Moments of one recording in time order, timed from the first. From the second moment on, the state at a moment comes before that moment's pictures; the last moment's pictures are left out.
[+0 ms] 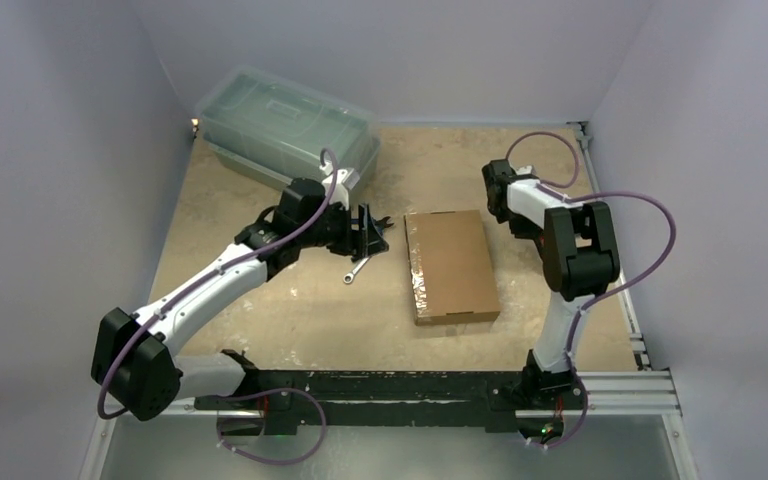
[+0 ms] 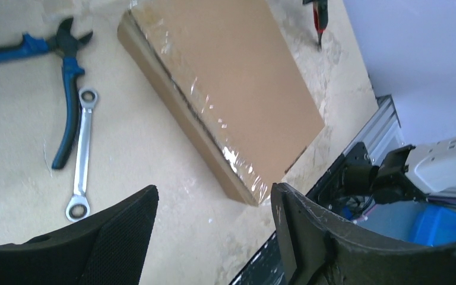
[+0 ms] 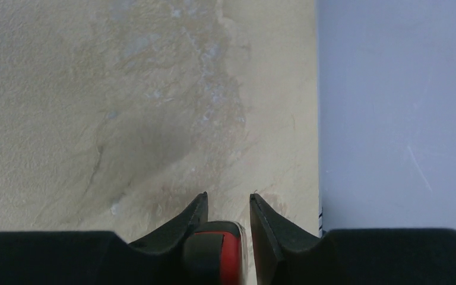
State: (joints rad) left arm -0.58 1.27 1.00 -0.28 0.35 -0.49; right arm 0.16 1.92 1.29 -0.71 0.86 0.20
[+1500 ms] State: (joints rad) left arm -0.70 1.59 0.84 0.12 0.37 -0.79; right arm 0.20 1.17 0.92 -0.44 -0.03 0.26
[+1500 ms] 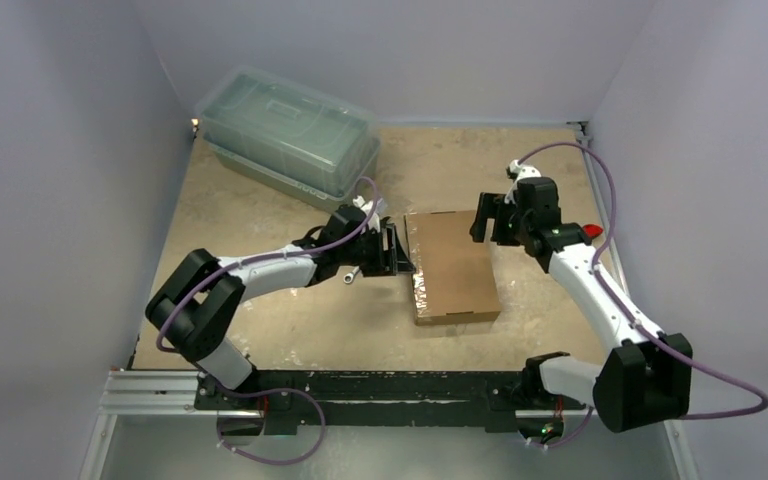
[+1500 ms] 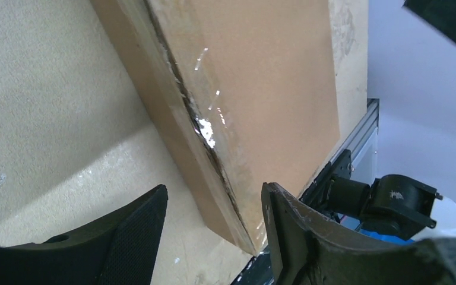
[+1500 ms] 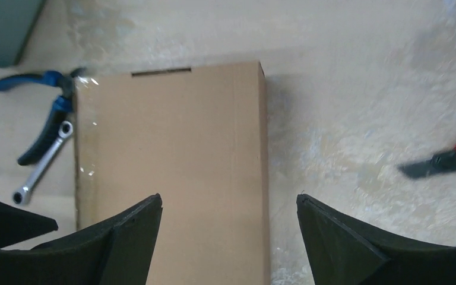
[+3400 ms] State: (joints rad) left arm -0.72 1.64 0.84 0.10 0.19 -0.76; right arm 0.22 1.37 0.84 -0.38 -0.02 0.32
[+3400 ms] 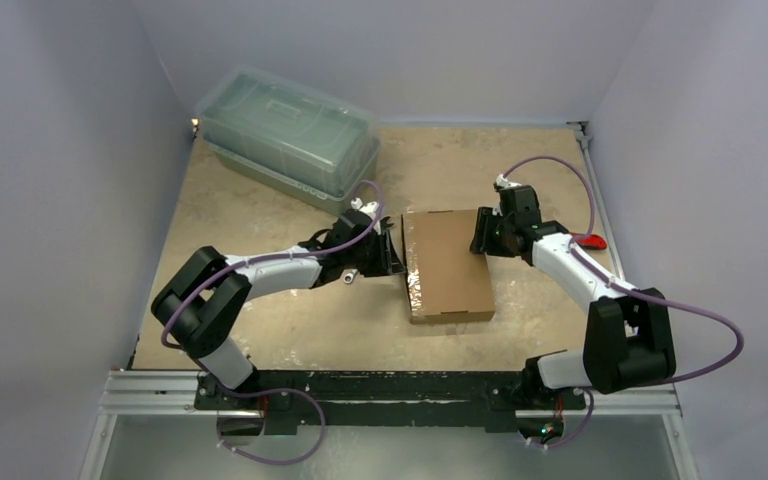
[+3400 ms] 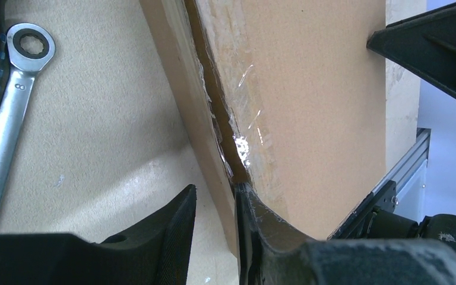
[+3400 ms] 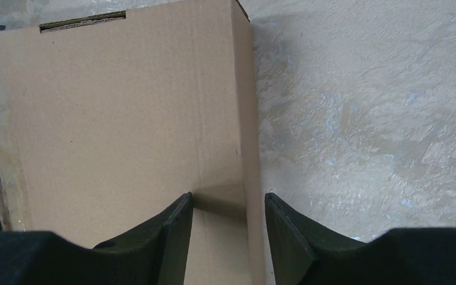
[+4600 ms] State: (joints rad) left arm -0.84 1.68 1.26 -0.45 -0.12 -0.56; right arm 0.29 1.26 0.84 -0.38 0.03 0.32
